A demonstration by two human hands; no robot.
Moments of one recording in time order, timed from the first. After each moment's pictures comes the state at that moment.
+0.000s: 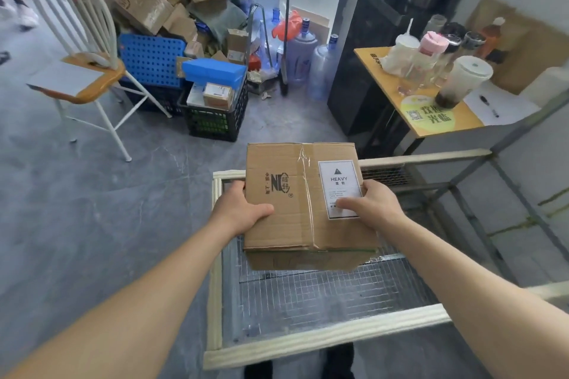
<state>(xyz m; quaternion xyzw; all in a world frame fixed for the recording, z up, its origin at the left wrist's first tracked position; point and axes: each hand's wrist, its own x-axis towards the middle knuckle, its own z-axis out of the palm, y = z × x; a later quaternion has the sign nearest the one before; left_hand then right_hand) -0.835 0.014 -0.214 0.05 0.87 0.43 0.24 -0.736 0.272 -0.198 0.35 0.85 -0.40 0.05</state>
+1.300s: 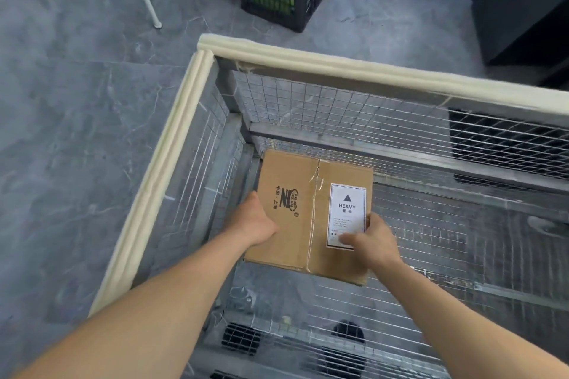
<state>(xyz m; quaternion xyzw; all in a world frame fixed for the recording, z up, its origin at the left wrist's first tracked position) -0.875 0.057 -0.653 -0.17 0.88 0.22 0.38 -0.820 0.296 -0.676 0.34 0.80 -0.42 0.27</state>
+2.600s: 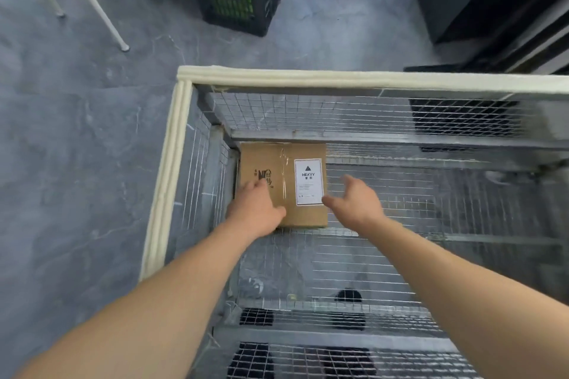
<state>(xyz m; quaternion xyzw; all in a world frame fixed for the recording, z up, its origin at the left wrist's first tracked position) -0.875 0.080 -0.581 0.00 0.92 0.16 0.36 -0.839 0.281 -0.588 0.26 0.87 -0.31 0.26</state>
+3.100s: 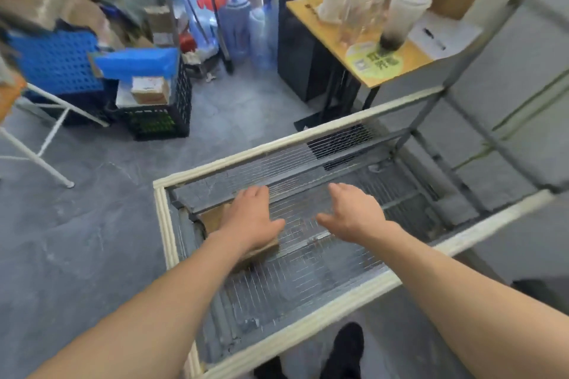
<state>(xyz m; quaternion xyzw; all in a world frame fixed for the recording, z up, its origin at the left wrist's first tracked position) -0.811 0.129 -0.278 0.33 0.91 0.06 0.25 -0.693 0.307 -0.280 0.28 0.94 -0.15 0.15</state>
